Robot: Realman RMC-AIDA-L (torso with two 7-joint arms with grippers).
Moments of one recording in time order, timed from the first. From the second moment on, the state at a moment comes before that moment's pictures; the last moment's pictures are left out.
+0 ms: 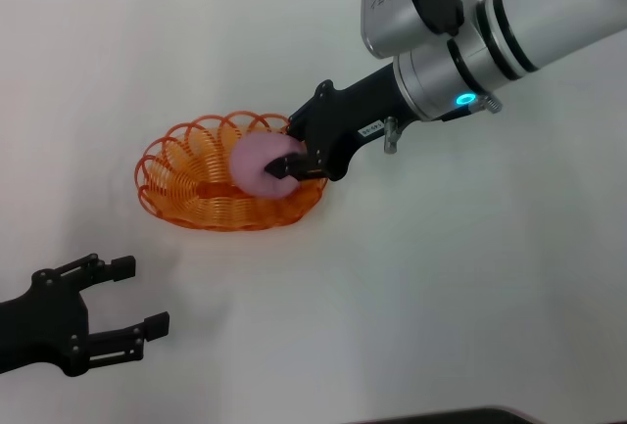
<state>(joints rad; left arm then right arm) -0.23 -2.16 0.50 0.76 2.25 1.76 -1.19 0.79 2.10 -1.30 -0.65 -2.04 -1.24 1.62</state>
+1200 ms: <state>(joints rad) -0.23 -2.16 0.49 0.77 2.25 1.77 -1.19 0.53 2.09 -1.23 -0.92 -1.93 -1.37 1.55</state>
